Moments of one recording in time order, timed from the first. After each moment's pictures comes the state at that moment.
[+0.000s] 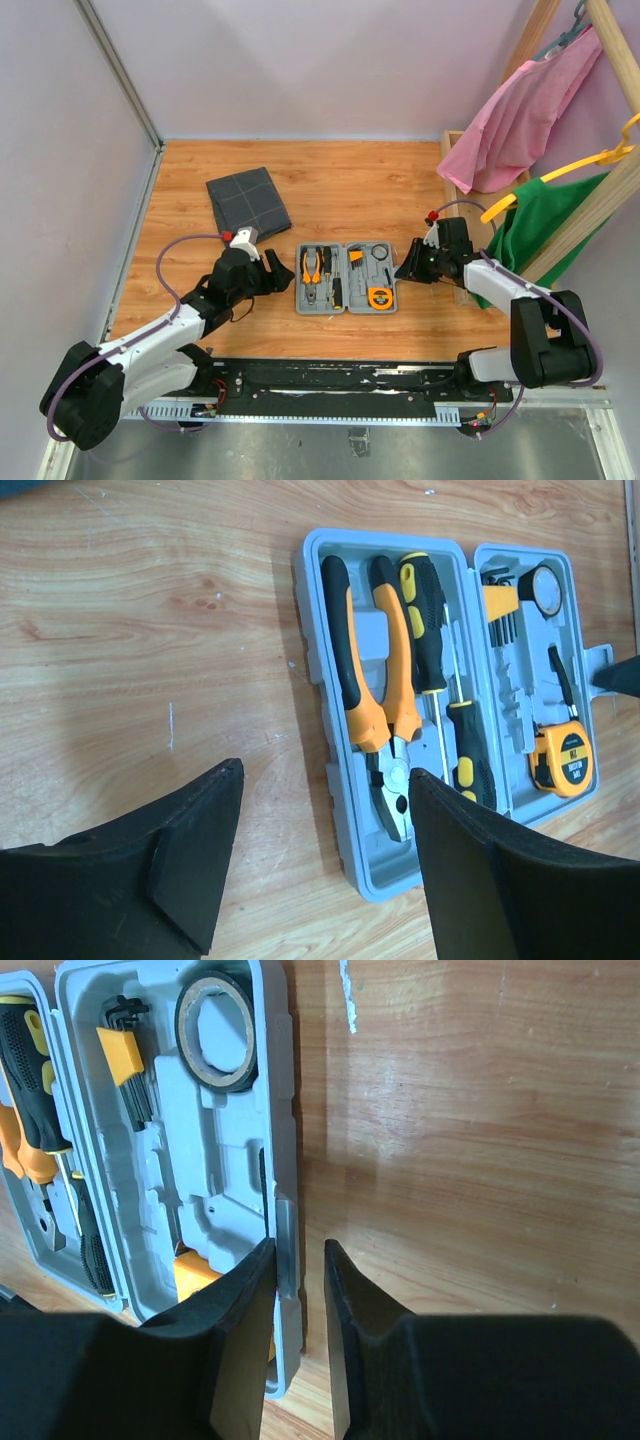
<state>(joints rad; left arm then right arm) -0.56 0.97 0.33 0.12 -0.05 -0.64 0.19 1.34 0.60 -0.20 -0.38 0.41</state>
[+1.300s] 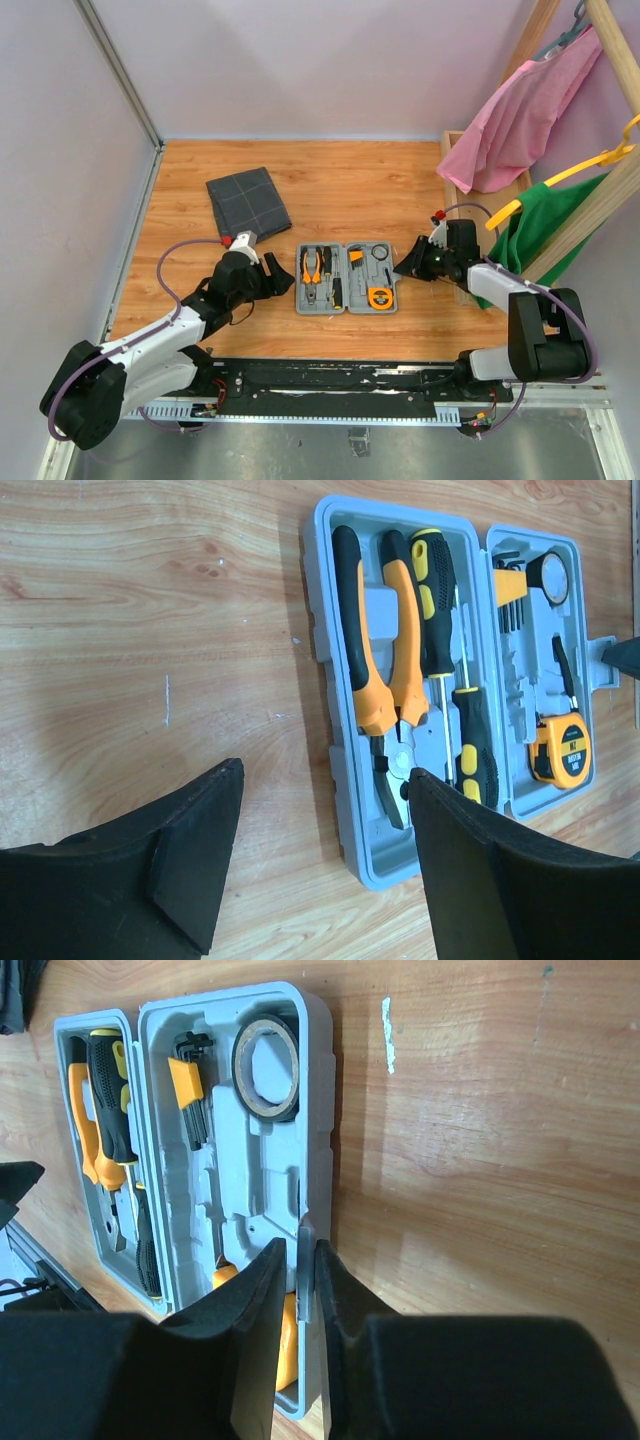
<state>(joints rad) -0.56 0.97 0.30 0.13 -0.03 -0.69 0.11 1.37 0.54 -0.01 -0.55 0.46</state>
